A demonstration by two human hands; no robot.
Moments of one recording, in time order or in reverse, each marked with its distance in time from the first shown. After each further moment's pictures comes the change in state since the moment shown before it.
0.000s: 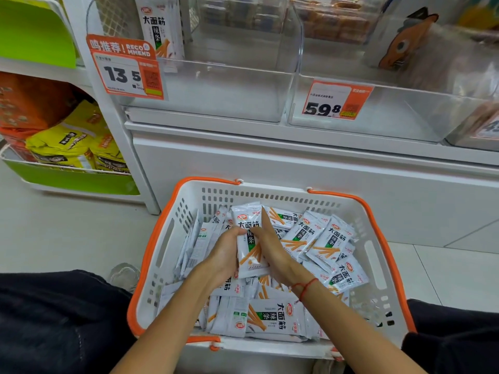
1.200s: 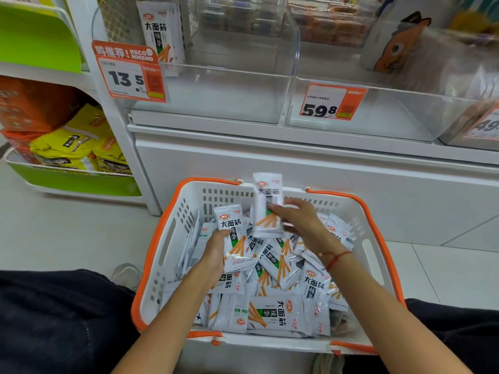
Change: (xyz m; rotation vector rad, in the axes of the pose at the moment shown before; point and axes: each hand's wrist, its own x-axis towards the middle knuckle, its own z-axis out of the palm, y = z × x) left_hand 0.002 -0.001 -0.016 0.044 0.298 0.022; right_hand 0.007 -0.041 -0.059 0.009 0.141 0.082
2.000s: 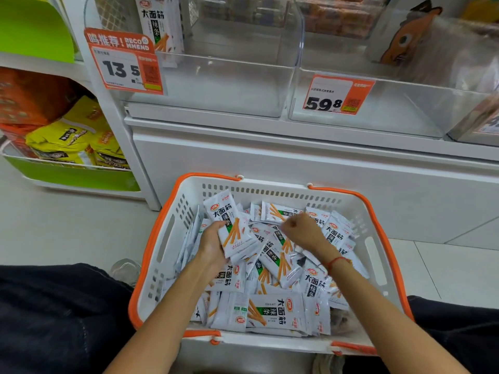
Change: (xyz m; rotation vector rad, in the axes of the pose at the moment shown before) left_hand -0.001 0.008 0.001 -0.136 -0.041 -0.038; right_hand 0.025 0.046 -0.016 -0.807 -0.012 -0.103
